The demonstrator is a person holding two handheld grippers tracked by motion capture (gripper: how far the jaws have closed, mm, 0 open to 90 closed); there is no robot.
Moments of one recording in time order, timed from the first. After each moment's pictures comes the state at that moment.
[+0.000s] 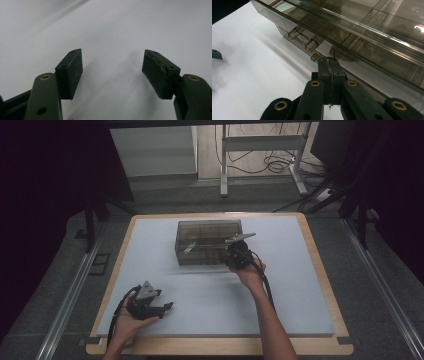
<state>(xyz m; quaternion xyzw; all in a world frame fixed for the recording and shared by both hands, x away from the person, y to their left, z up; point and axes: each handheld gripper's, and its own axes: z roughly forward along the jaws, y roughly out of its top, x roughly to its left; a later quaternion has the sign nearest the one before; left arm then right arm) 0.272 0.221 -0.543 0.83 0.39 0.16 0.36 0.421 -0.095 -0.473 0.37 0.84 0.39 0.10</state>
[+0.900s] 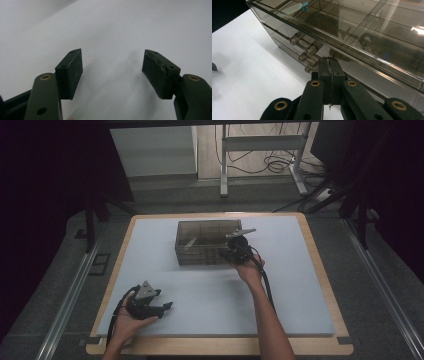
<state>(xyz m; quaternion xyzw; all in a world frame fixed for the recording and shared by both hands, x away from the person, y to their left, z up) 0.272 0.223 -0.543 0.83 0.38 0.16 0.36 0.433 -0.093 -0.469 0.38 0.83 0.40 0.10</state>
